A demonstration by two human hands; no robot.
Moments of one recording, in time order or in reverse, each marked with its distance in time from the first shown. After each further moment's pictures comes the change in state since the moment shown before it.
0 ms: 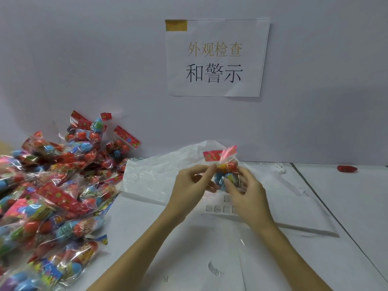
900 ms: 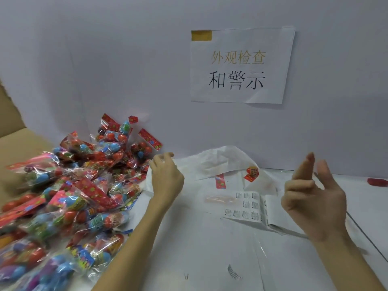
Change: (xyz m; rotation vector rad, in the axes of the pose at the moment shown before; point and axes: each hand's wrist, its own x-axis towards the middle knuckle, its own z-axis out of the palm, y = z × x) left_hand 0.033 -0.023 -0.089 1.008 0.416 -0.153; right_hand 0.008 -0.018 -0.079 1.719 -0.675 0.400
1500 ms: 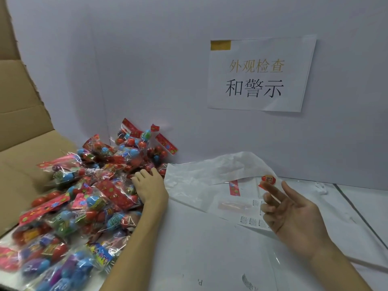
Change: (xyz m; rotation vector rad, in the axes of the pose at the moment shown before) left_hand 0.015 -0.070 -0.020 0.773 -0.077 -0.207; right_hand 0.030 0.044 -0.010 -0.511 0.491 0.026
